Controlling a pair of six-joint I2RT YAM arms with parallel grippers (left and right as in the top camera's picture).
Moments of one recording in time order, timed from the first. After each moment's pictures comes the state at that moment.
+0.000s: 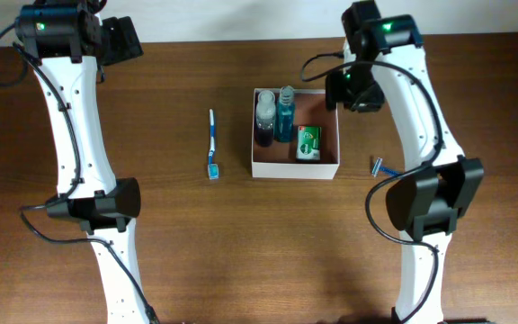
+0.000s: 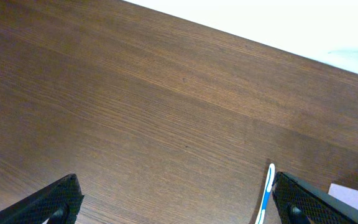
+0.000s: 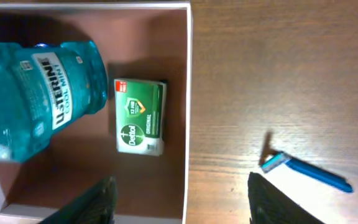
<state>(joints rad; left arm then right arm) 0.03 2.44 3.09 -1.64 -0.16 -0.26 0.17 2.28 2.39 -1.54 -0.06 0.23</state>
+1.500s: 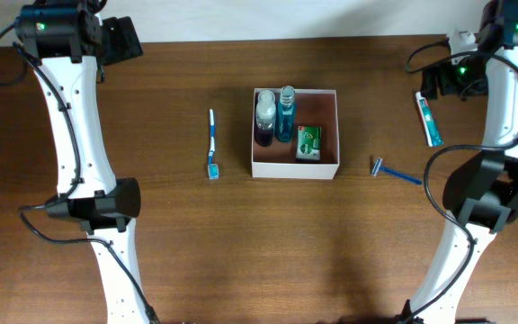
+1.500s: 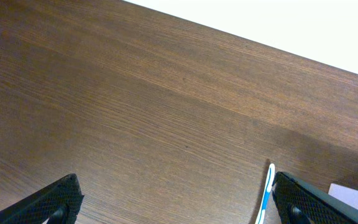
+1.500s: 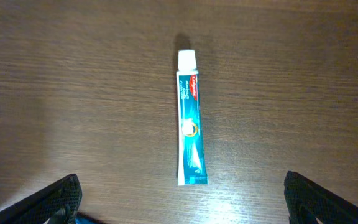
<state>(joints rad) 0.03 2.44 3.09 -1.64 -0.16 -0.26 -0.30 2.40 2.45 -1.36 -0.08 -0.36</state>
